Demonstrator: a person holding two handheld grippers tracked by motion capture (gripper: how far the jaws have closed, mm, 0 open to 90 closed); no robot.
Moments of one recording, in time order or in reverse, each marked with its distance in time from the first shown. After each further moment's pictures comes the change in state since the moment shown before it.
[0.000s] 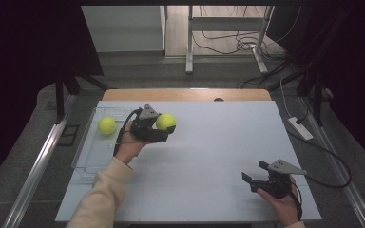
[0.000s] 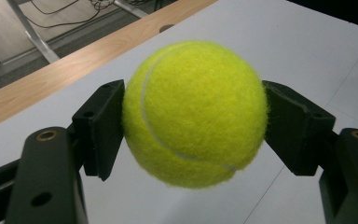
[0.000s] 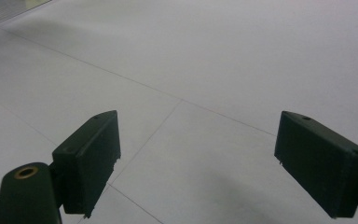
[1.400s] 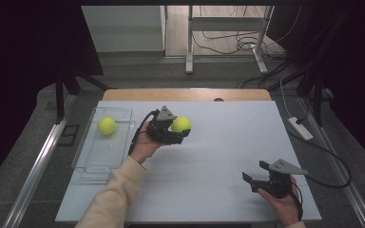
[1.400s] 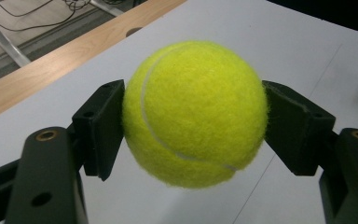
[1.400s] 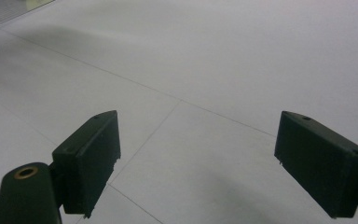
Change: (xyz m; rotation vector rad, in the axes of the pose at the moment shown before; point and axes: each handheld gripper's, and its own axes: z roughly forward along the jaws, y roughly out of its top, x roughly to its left) left arm -0.027 0.013 0.029 0.014 -0.066 0.035; right arm -0.001 0.000 -0.001 -0.001 0.002 0.000
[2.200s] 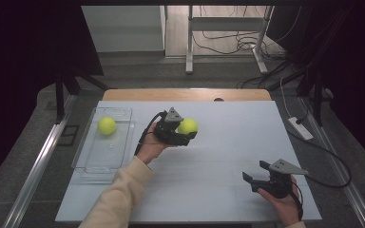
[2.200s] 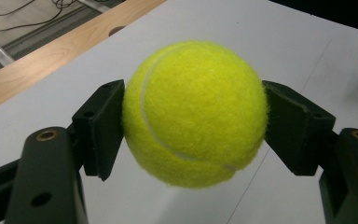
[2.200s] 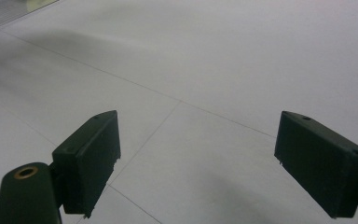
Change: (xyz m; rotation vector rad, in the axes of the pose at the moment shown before) left arm -0.012 0.005 0.016 0.012 -0.034 0.021; right arm -0.001 0.000 -0.001 -0.006 0.002 0.004
